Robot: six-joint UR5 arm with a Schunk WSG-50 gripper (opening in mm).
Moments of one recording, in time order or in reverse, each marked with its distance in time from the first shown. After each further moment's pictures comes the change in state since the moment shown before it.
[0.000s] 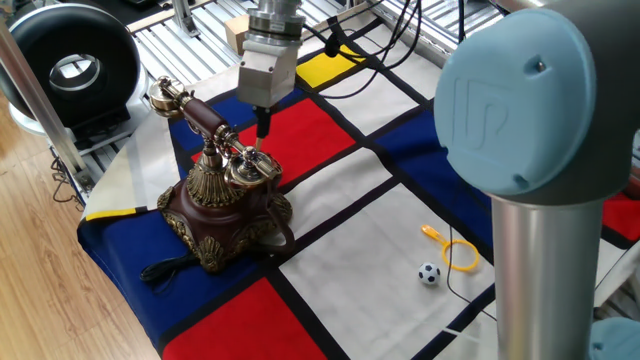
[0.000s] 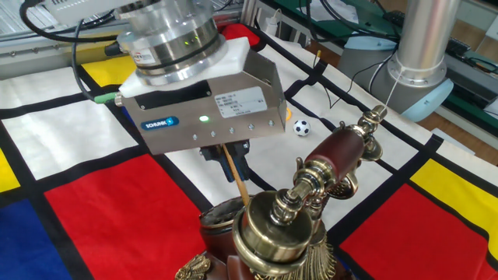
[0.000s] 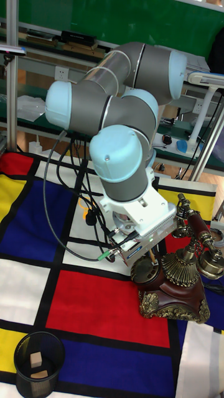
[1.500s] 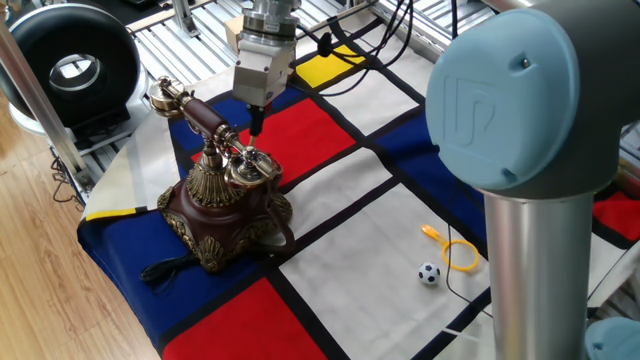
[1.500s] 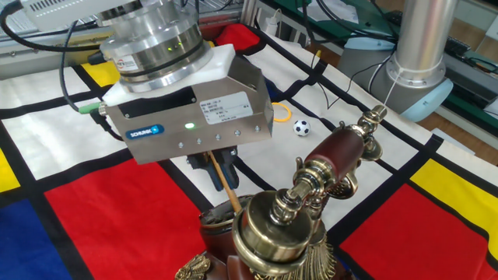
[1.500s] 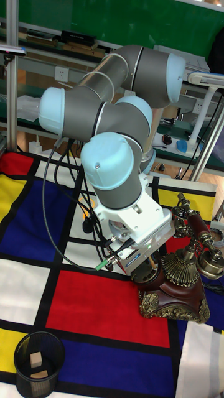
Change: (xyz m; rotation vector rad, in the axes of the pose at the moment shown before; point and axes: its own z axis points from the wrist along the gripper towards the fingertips) arm -0.014 -0.015 0.000 -0.018 -0.038 -0.030
